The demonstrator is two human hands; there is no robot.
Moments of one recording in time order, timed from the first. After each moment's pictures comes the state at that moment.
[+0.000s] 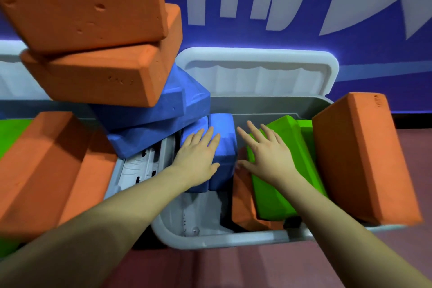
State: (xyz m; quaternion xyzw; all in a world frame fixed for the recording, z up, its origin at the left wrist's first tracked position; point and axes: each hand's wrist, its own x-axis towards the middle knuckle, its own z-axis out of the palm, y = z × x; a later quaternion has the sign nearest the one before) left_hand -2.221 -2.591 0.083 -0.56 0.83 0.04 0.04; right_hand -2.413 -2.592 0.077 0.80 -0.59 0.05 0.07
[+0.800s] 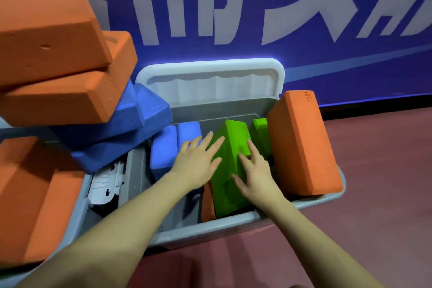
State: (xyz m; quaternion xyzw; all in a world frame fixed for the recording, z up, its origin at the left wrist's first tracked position) left_hand -2.293 -2.573 0.103 -0.51 0.86 0.02 0.00; right_hand -2.469 -2.518 0.064 0.73 -0.65 0.21 -0.10
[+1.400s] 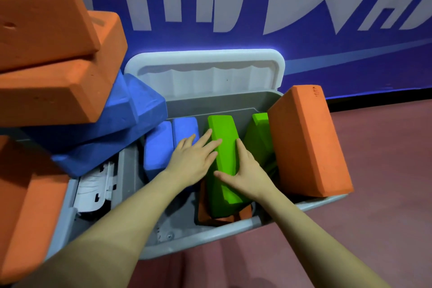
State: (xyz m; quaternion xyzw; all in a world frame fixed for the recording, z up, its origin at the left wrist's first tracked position) left_hand -2.281 -2.603 0.070 -0.50 0.86 0.09 -0.05; right_hand -2.444 -2.544 0.067 0.64 -0.69 0.20 -0.26
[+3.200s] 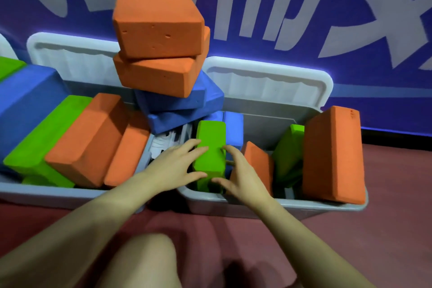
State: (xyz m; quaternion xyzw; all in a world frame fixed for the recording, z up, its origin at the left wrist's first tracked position) left_hand -2.153 -2.481 0.116 -0.49 0.86 0.05 -0.15; right_hand -2.372 -2.486 0.089 0.78 -0.47 0.26 -0.30
